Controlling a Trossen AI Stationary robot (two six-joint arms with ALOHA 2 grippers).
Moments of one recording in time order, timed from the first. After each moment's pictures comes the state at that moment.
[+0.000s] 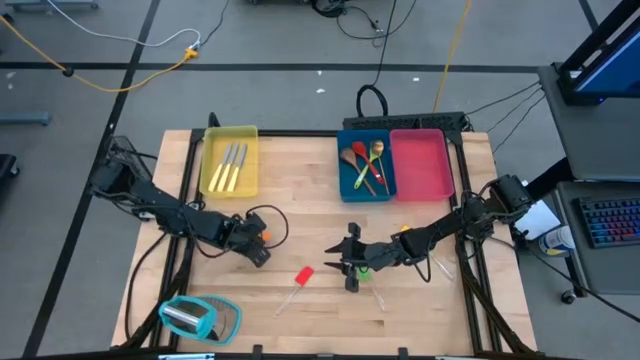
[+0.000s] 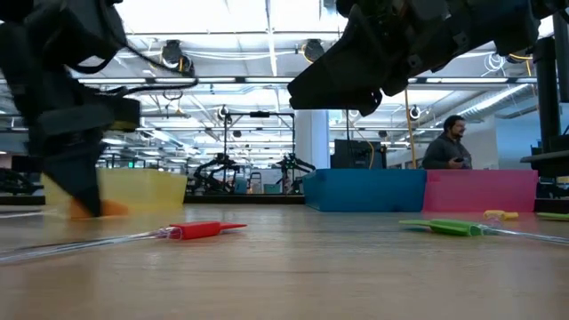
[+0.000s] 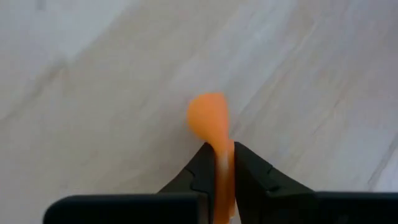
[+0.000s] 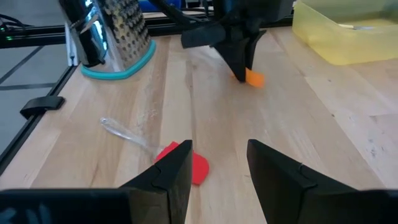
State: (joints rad) left arm -0.35 1.37 0.53 -0.36 -0.28 -1.02; right arm 0.37 1.71 0.81 0.51 0.37 0.25
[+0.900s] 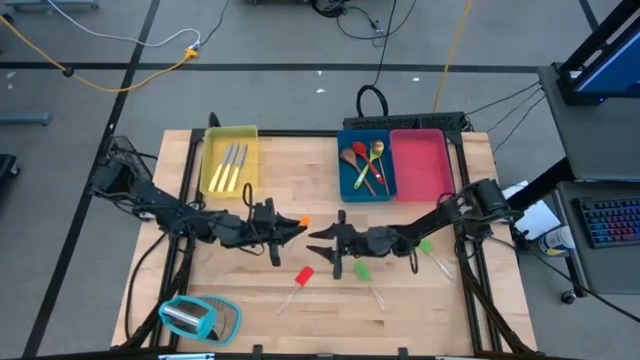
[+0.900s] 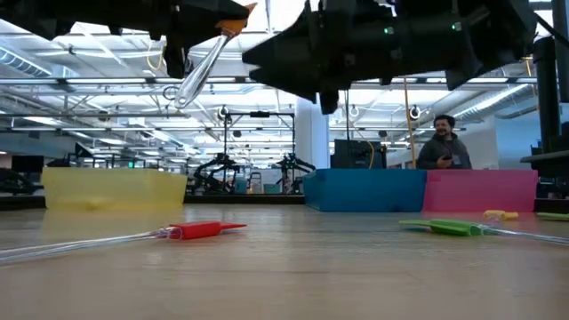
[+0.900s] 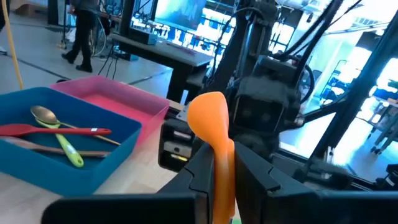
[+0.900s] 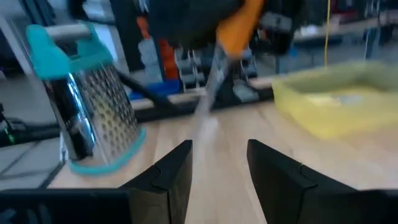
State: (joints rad) left arm -0.34 1.36 0.53 0.85 -0.50 -0.32; right arm 0.27 1.89 0.81 1.10 0.33 0.17
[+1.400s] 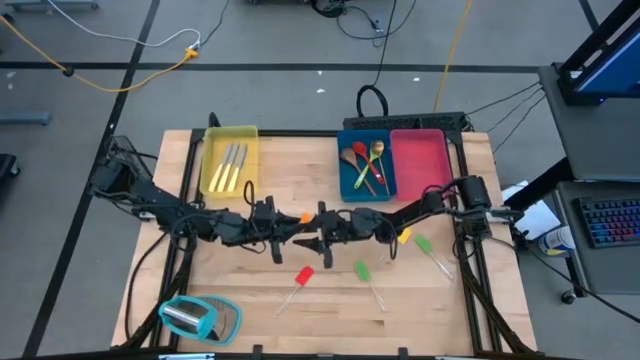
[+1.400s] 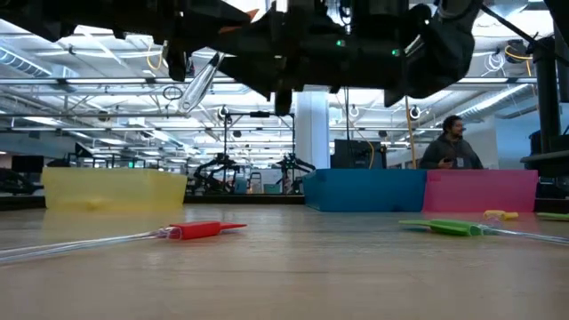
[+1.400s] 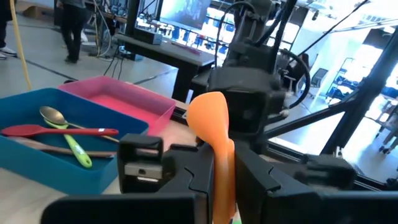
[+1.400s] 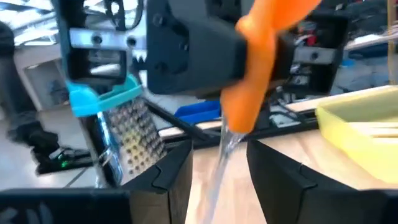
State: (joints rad) left arm -0.32 1.36 0.53 0.84 -0.50 -0.32; right arm 0.13 1.98 0.94 1.14 -0.02 0.24
